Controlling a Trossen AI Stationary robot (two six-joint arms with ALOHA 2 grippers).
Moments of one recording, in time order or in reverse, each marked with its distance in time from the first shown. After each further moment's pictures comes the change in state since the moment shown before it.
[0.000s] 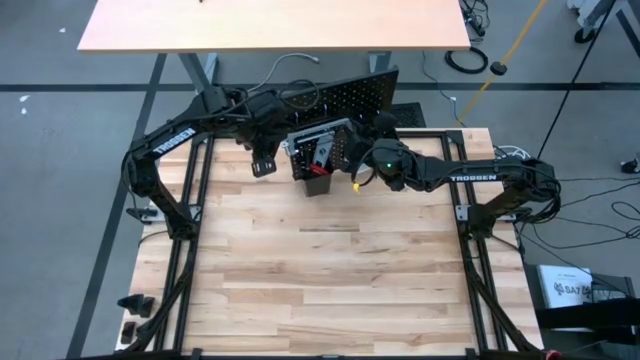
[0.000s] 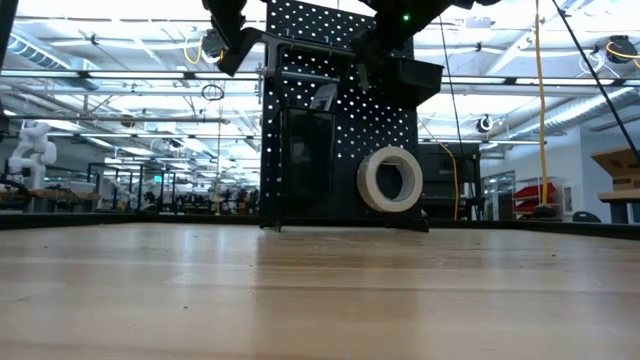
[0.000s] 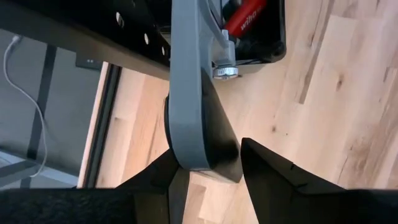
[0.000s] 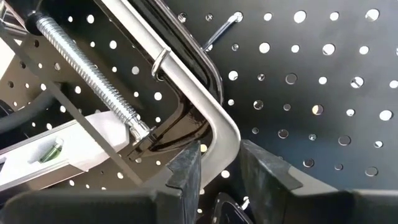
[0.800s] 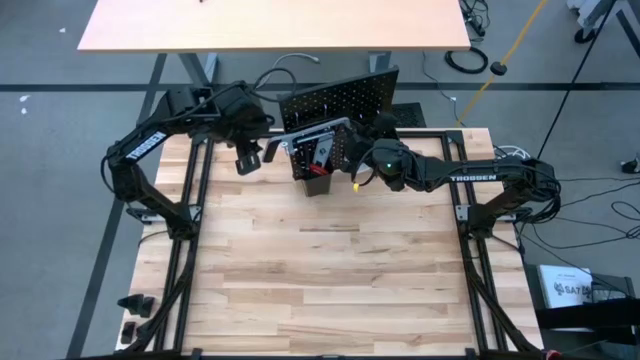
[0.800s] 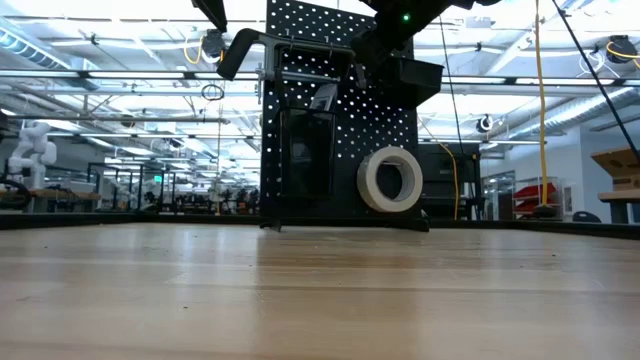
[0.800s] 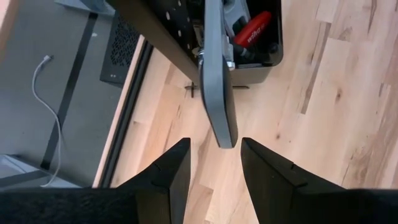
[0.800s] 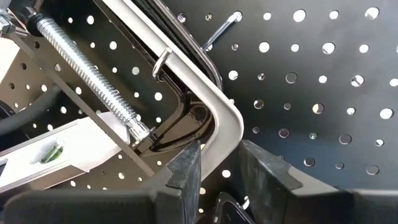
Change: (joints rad) left arm 0.000 -0.130 0.000 0.000 -0.036 -0.019; right arm 0.000 0.000 0.000 0.002 0.001 0.008
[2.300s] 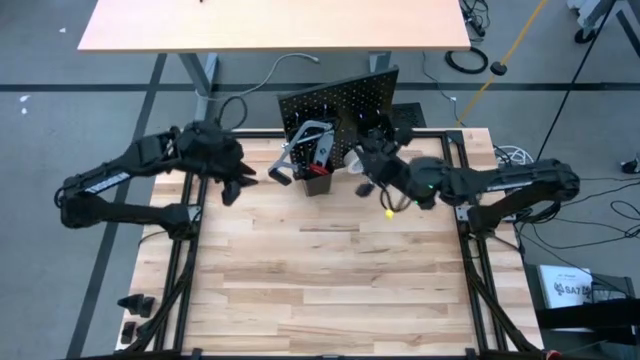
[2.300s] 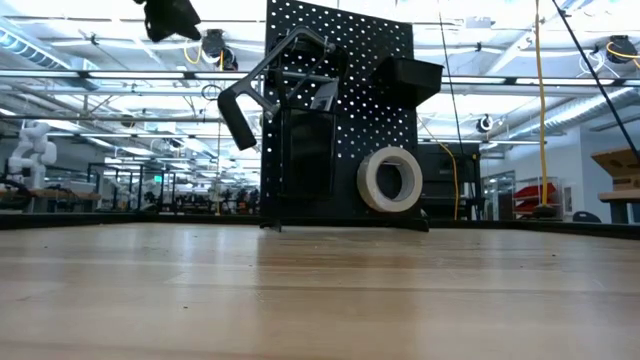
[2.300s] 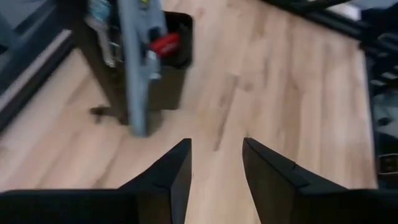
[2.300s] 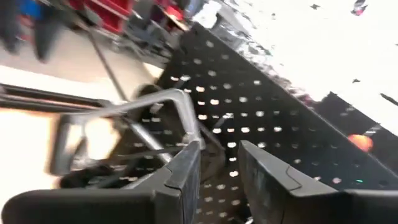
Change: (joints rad) left arm -0.032 -0.554 -0.804 0.593 0.293 -0.260; right arm 0.247 -0.189 0.053 -0.135 0.010 0.096
